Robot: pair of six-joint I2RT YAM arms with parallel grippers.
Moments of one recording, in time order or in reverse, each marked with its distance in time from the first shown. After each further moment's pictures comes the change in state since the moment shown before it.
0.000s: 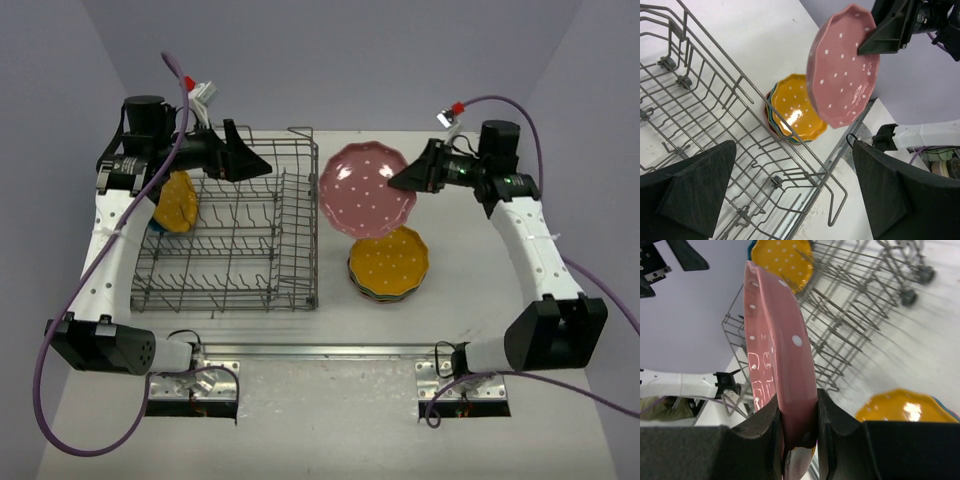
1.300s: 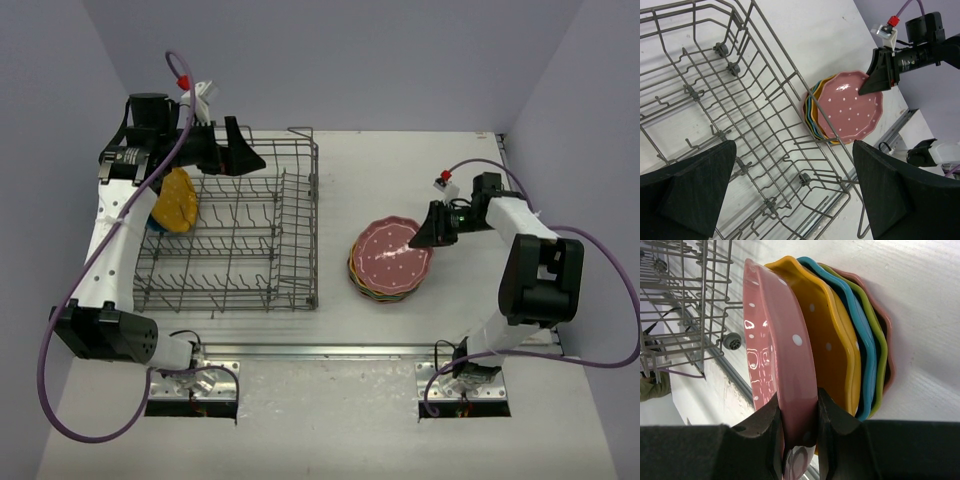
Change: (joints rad) left arm 0.014 0.060 0.055 -0.085 -0.194 0.071; right arm -0.180 0.275 -0.211 -0.367 0.128 -0.565
